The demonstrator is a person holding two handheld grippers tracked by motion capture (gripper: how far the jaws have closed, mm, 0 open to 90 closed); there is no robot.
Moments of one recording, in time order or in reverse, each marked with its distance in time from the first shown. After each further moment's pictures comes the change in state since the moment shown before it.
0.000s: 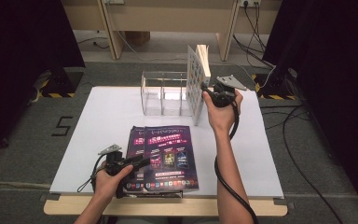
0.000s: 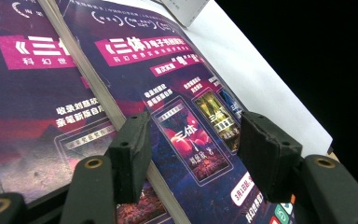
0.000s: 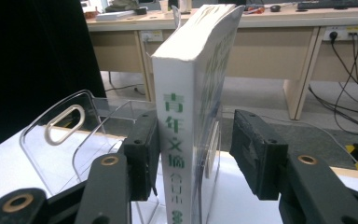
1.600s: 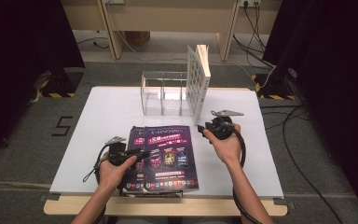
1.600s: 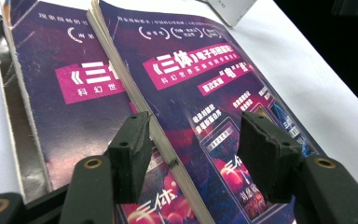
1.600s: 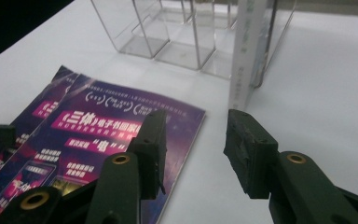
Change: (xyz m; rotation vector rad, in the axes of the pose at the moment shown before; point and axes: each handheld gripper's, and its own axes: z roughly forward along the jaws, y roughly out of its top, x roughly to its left) left arm 0.006 0.025 0.018 0.063 0.178 0.014; right arm -0.002 -0.088 -0.034 0.413 0.241 0.002
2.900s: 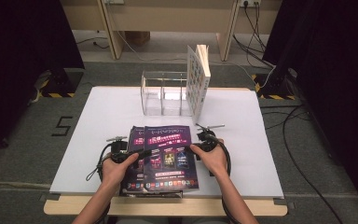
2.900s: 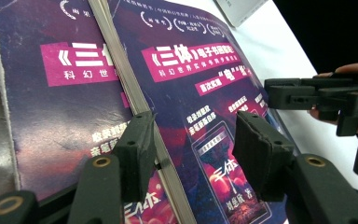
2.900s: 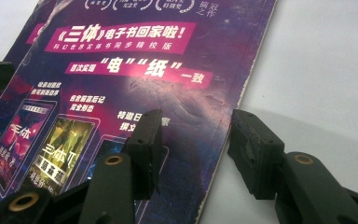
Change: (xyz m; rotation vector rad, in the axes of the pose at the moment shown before) left arm -0.001 0.002 0.005 0.016 -0.025 -0.141; right arm 0.017 -0.046 0.055 0.244 0.106 0.131
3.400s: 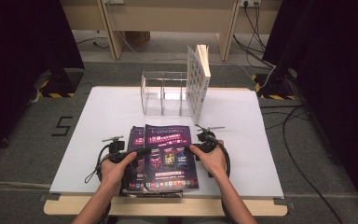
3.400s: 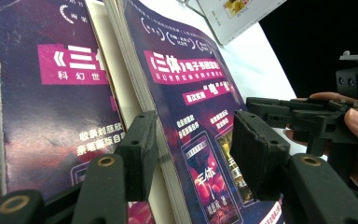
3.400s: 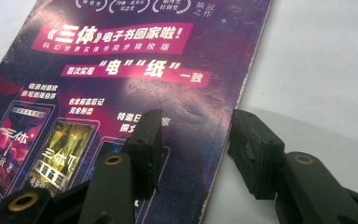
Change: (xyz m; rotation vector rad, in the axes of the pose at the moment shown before) left arm -0.002 0.000 -0.007 -0.046 -0.044 -0.093; right arm 0.002 -0.003 0.000 -0.015 -0.015 0.022
